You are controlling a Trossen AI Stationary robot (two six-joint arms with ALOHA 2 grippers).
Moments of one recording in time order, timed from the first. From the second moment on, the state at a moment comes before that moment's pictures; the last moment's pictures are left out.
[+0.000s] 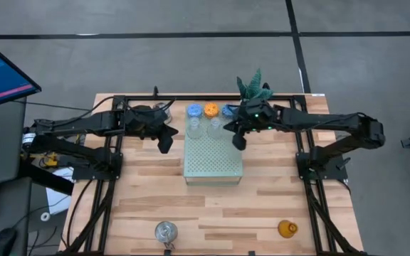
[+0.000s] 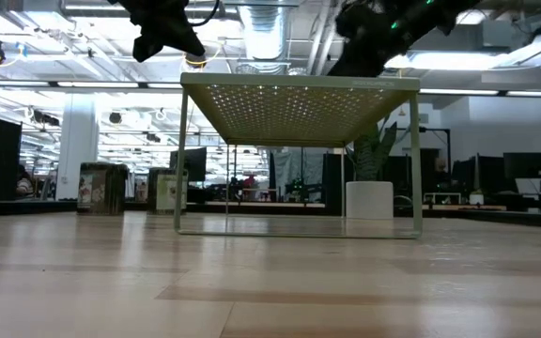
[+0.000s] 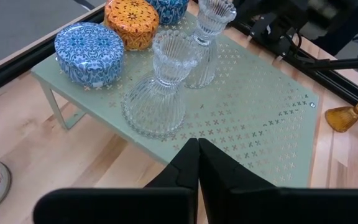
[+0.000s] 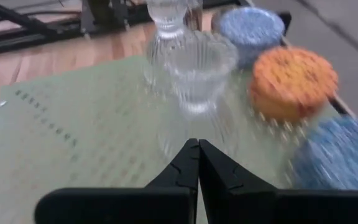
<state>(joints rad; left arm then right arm) 0.10 1.03 1.01 -0.57 -0.13 -0.42 -0.25 1.31 0.98 -0.26 -0.06 0.06</state>
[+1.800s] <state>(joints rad) 0.10 0.90 1.01 -0.58 -0.10 -0.42 1.11 1.54 1.35 -1.30 0.13 1.36</state>
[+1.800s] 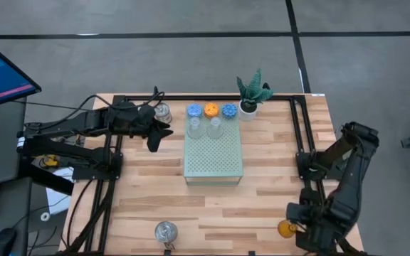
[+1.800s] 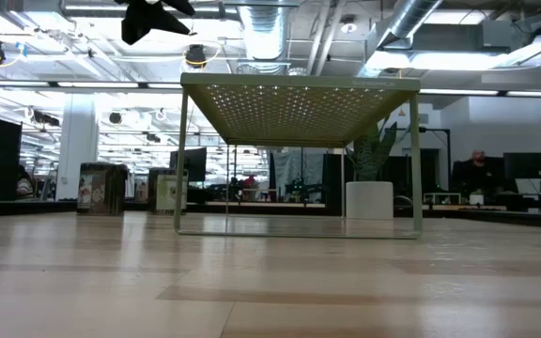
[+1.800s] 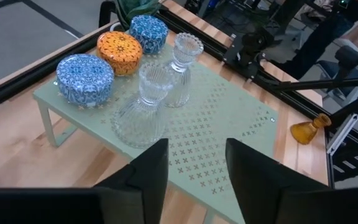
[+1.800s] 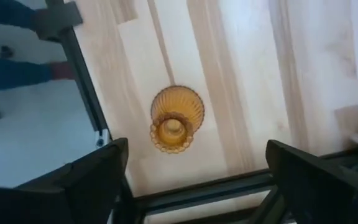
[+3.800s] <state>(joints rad) 0.10 0.90 1.01 -0.58 -0.10 -0.45 1.14 1.59 1.06 -0.91 0.09 1.31</state>
